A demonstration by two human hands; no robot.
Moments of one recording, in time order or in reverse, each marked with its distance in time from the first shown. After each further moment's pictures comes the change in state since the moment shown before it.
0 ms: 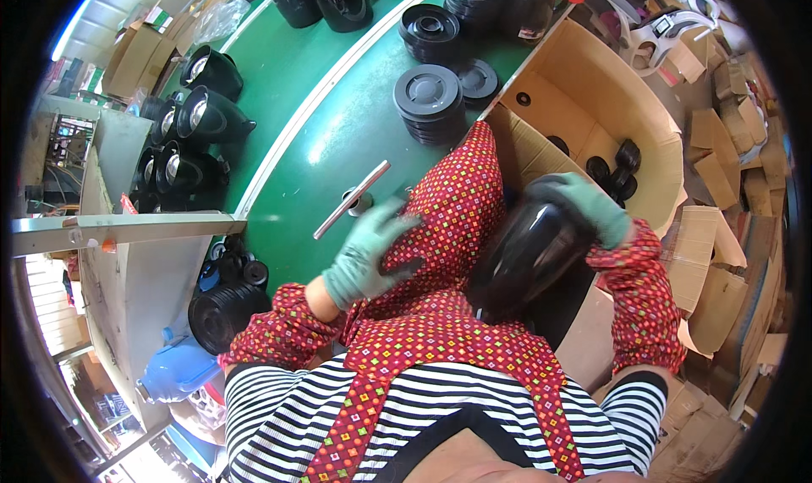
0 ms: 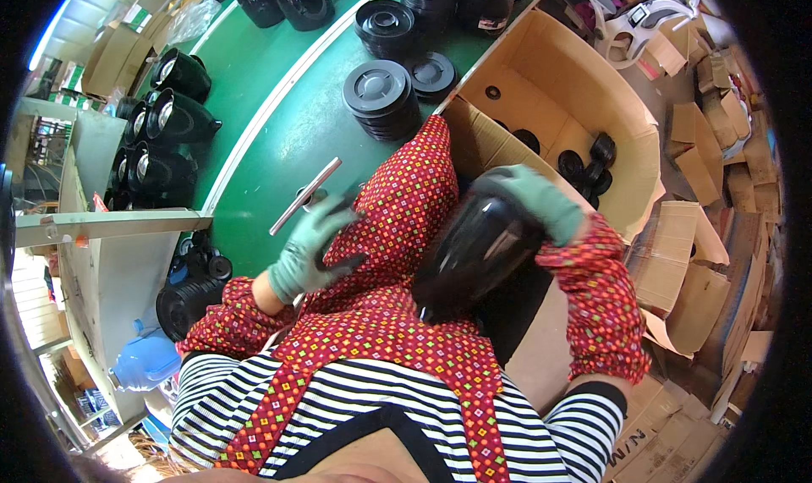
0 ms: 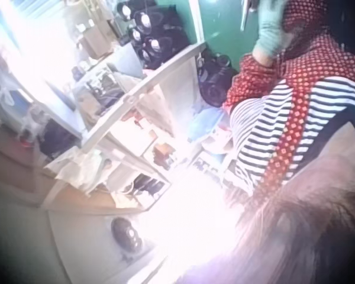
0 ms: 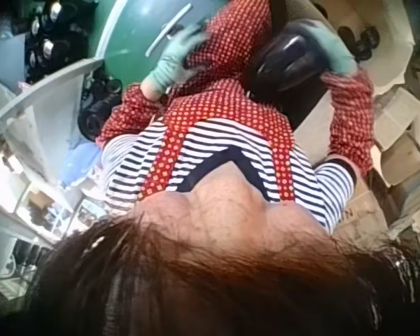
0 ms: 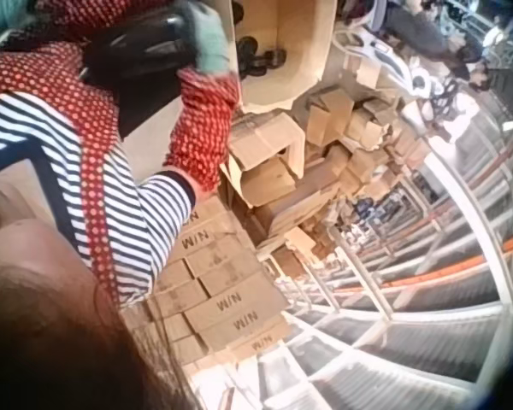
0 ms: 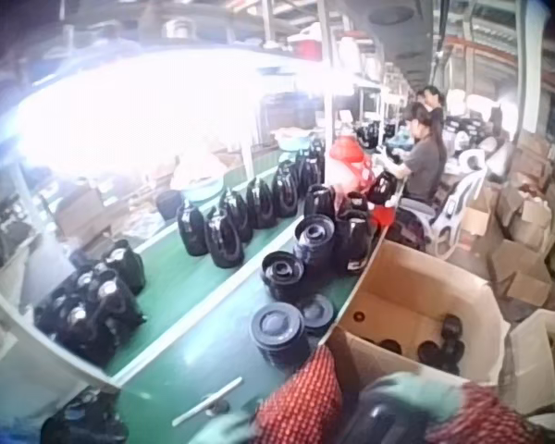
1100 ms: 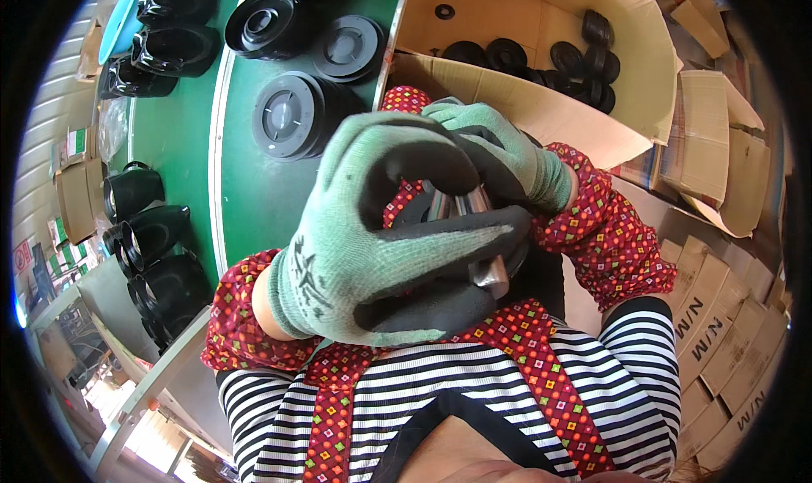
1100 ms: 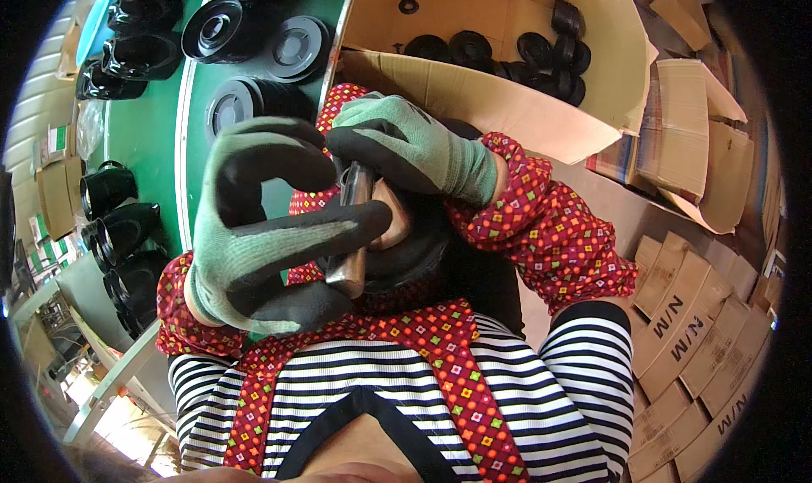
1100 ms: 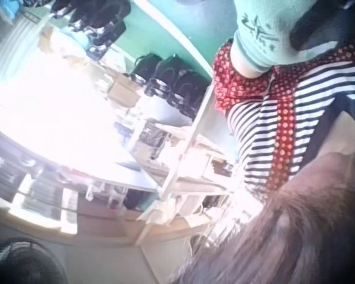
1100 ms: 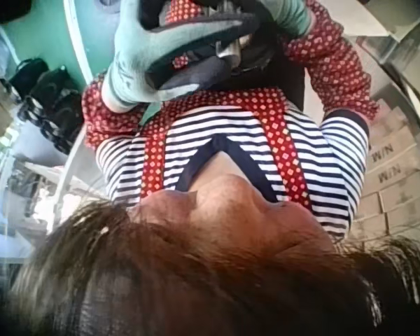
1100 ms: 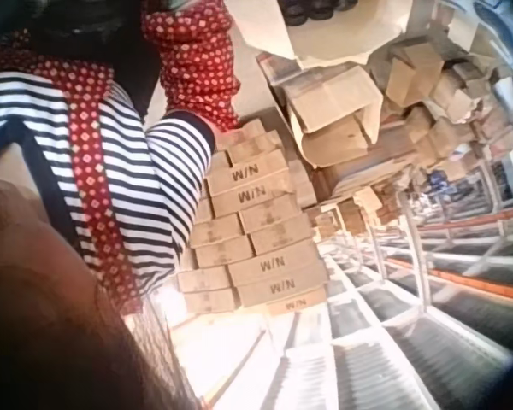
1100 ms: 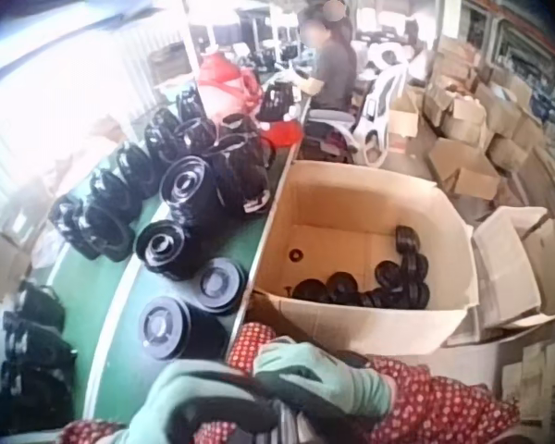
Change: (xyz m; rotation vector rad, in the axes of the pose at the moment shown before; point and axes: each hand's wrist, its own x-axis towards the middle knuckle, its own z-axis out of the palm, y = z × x) left_hand 0.239 0.086 -0.021 -0.143 -0.313 0.551; right_hand 0.063 0.076 0.067 0.423 0.723 -0.396
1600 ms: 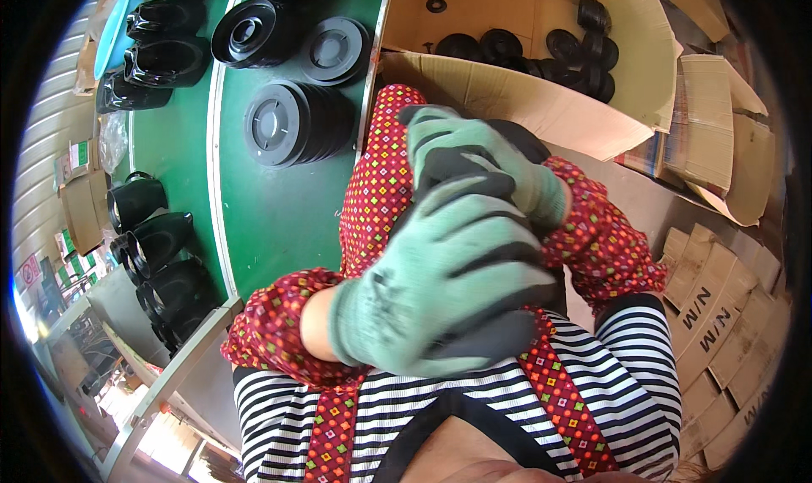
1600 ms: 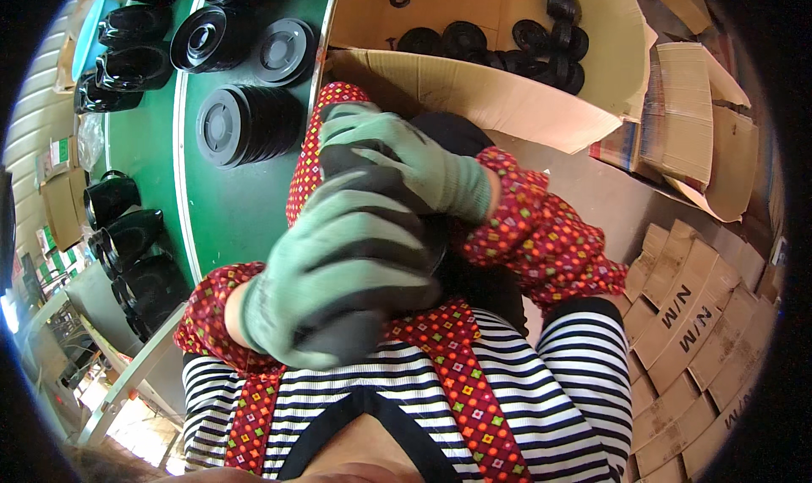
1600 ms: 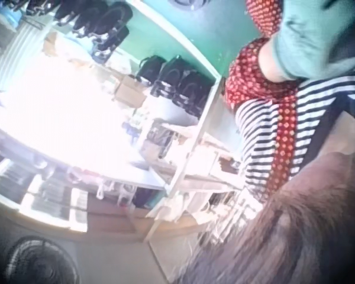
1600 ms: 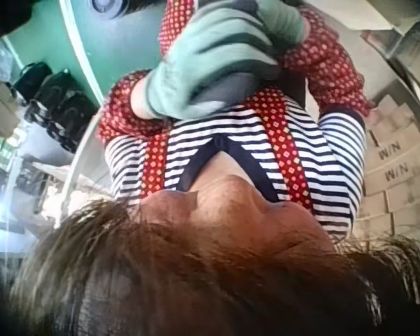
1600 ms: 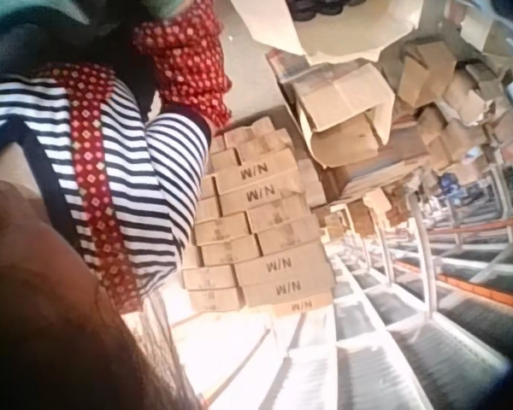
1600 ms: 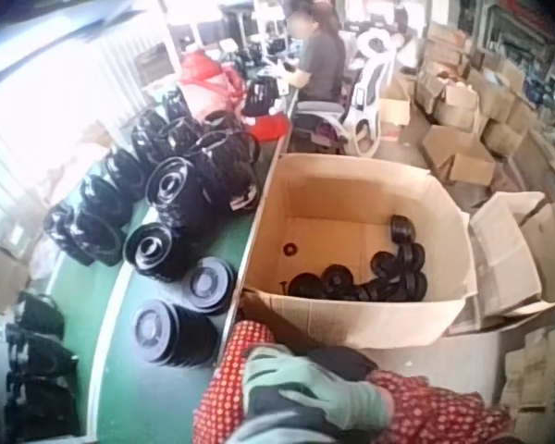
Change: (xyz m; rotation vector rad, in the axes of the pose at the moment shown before) left_hand 0.013 0.016 0.055 -0.402 -0.087 -0.057; right_hand -0.015 -0.016 0.001 0.054 -0.006 0.030
